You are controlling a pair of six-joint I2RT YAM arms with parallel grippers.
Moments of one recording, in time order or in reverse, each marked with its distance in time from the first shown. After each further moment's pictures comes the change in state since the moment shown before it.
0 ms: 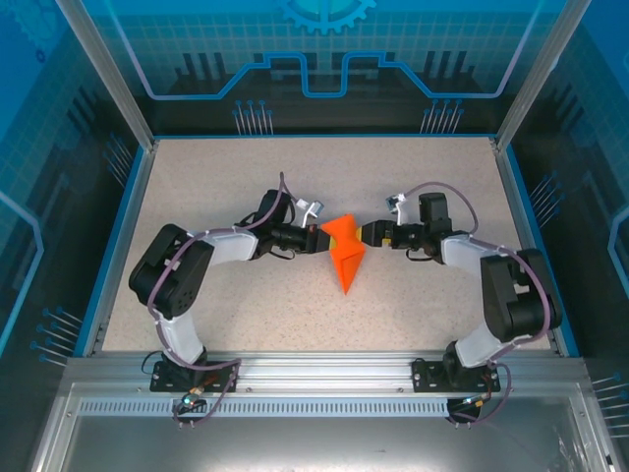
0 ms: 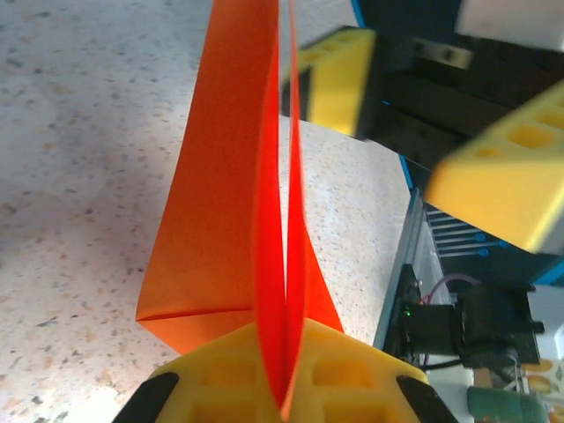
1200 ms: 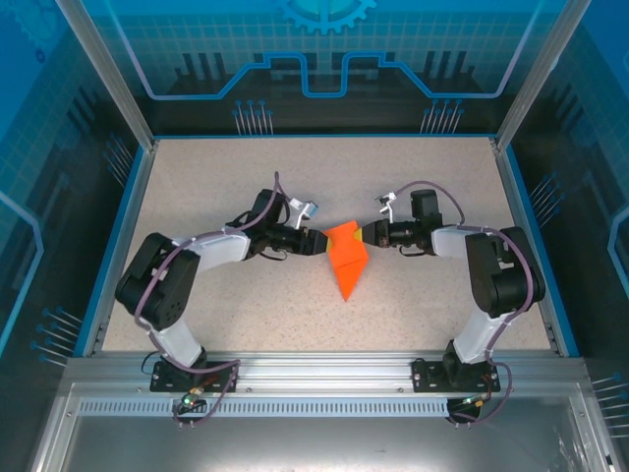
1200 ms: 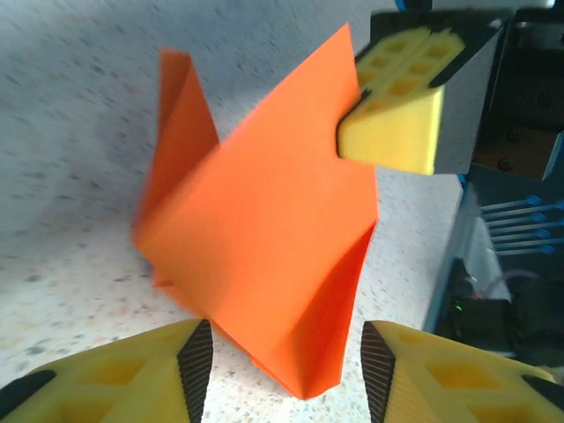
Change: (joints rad) left arm 0.011 -0.125 -0.008 -0.202 -0.158 0.138; right arm 0.012 0.146 0.081 0.010 -0.177 0.042
